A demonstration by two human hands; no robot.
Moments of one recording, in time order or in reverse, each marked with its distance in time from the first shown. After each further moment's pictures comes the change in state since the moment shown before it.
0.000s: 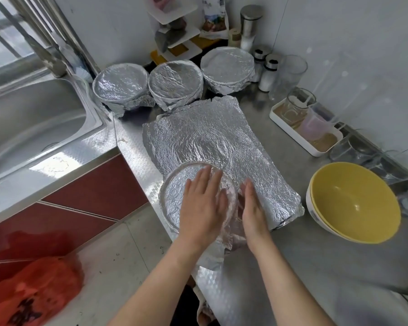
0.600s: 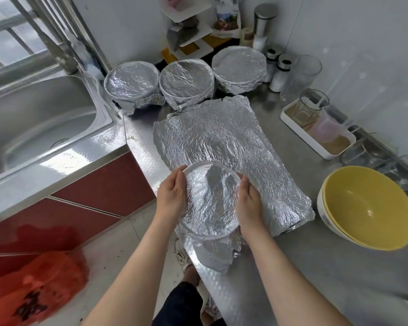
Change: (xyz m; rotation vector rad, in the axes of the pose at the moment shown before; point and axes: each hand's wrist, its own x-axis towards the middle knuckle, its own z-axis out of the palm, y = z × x) left_hand 0.023 -0.065 -0.032 -0.663 0.106 -0.590; right_hand 0.003 -0.021 0.032 -0.133 0.047 -0.045
